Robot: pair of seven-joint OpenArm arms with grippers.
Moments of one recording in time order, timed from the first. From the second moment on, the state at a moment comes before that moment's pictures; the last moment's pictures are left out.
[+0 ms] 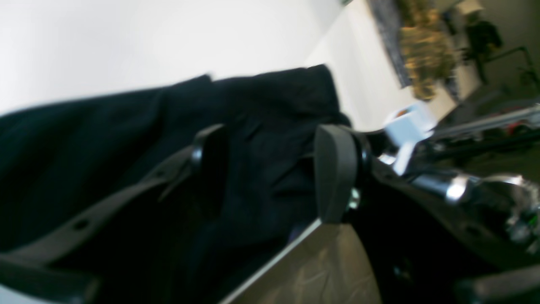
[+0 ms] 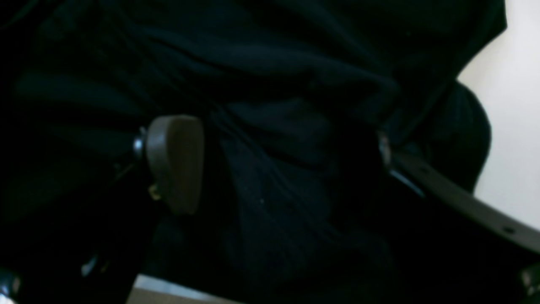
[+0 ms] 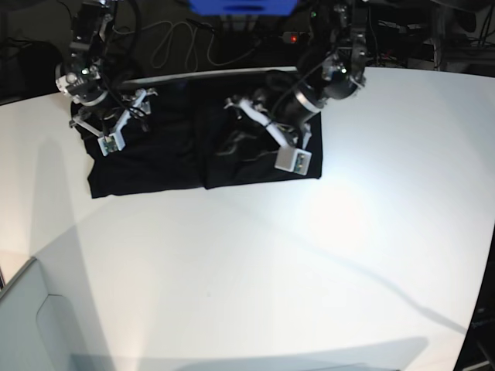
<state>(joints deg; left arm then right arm) 21.1 -2.6 8.9 120.1 -36.4 -7.7 50.0 -21.5 1.7 19.5 101.8 1.7 35.4 -42.1</state>
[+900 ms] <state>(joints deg) 21.9 -9.0 -2.9 115.7 -36.5 -8.3 50.1 -15.7 0.4 28.2 106.1 1.3 35.5 -44.5</state>
